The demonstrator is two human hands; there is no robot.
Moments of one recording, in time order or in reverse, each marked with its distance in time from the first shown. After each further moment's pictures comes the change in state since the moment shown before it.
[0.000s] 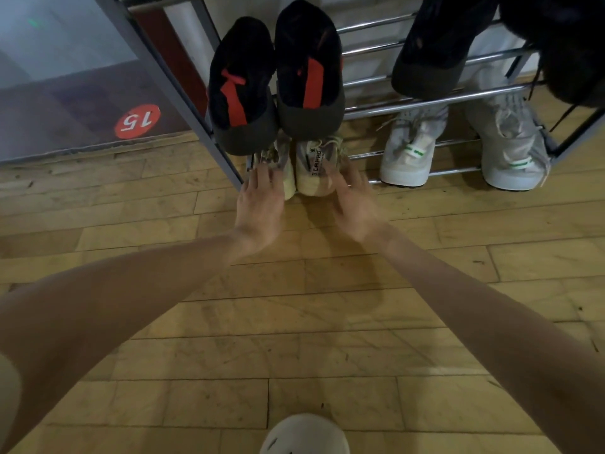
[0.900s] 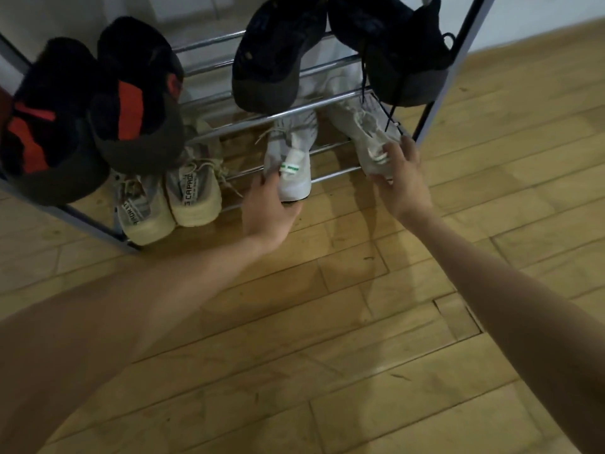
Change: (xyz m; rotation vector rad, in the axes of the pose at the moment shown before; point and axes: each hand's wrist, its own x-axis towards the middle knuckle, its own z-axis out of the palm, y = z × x) left_hand 0.062 0.182 0.023 -0.652 -0.015 -0.100; right_hand -0.070 0.197 -0.115 -0.121 0.390 0.410
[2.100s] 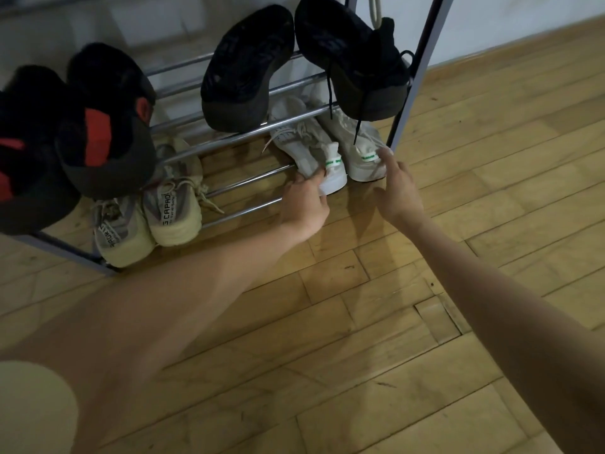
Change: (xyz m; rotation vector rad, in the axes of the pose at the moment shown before) left_hand 0.018 0.077 0.045 0.006 -0.218 0.174; right_hand -0.005 0.011 -0.026 -0.003 -0.120 0.252
